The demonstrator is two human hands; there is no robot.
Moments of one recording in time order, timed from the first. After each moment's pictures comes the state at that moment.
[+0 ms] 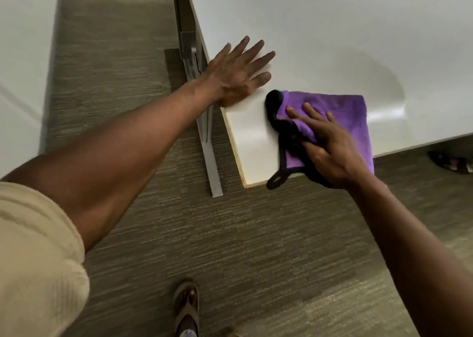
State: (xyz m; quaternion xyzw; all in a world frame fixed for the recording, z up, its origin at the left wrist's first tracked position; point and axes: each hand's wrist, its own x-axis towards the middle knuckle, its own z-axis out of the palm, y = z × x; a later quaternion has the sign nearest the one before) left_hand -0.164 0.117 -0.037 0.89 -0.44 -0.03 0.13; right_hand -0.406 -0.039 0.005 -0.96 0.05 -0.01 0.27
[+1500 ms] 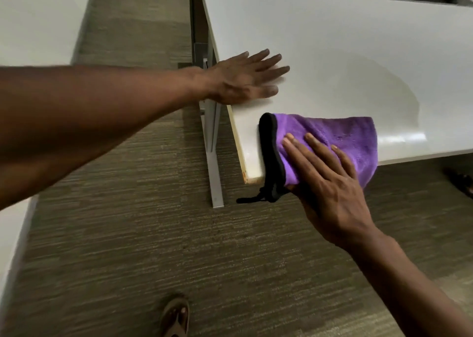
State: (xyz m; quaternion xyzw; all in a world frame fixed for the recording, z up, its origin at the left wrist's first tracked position) left_hand -0.175 0.123 -0.028 0.84 -0.53 -0.06 0.10; right_hand -0.470 -0.029 -0.061 -0.98 -0.10 -0.17 0.06
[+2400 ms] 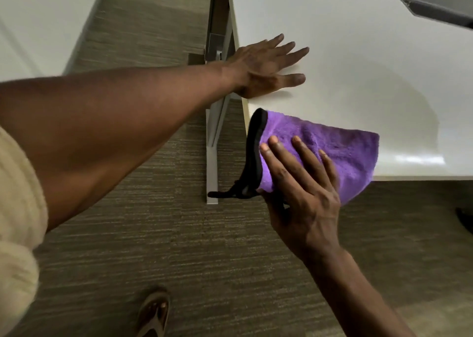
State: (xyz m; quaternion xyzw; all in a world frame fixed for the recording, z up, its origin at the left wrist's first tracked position) left_hand -0.184 0.122 -0.031 0.89 -0.43 -0.02 0.14; right_hand -0.455 0.021 -0.085 -0.94 -0.12 -0.29 0.08
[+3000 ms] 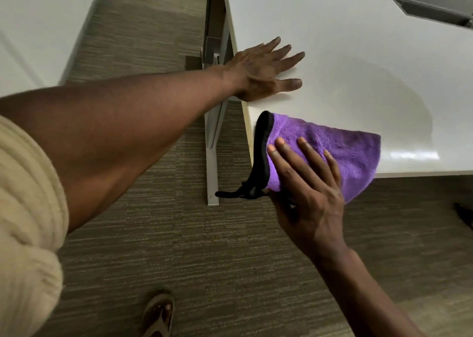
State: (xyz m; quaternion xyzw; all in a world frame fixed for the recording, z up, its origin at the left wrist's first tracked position) left_hand -0.183 0.125 -0.029 0.89 -0.44 -0.02 0.11; right_hand -0.458 0.021 -0.075 -0.95 -0.11 -0.26 0.11
